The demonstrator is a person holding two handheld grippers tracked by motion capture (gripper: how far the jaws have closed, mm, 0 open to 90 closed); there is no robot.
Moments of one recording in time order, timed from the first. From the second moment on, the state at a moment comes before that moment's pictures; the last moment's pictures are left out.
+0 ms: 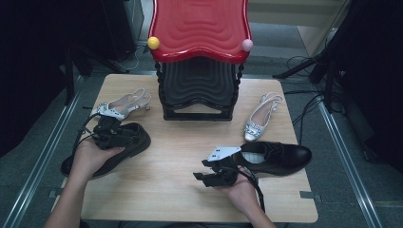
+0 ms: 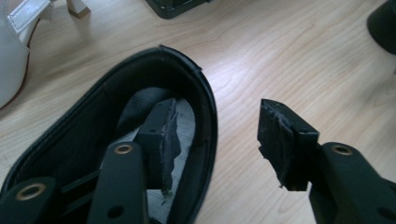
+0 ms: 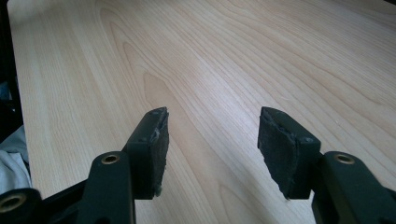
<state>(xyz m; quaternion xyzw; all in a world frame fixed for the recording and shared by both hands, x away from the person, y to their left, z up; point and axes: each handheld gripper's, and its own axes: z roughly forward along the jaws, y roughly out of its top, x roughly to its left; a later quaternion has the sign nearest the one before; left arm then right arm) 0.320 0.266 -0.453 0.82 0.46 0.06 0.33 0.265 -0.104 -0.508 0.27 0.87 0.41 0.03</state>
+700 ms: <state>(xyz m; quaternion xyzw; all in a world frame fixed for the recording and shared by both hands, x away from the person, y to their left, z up) 0.352 0.251 -0.488 0.83 0.47 0.04 0.29 0.255 -0.122 -0.509 0.30 0.86 0.40 0.04</state>
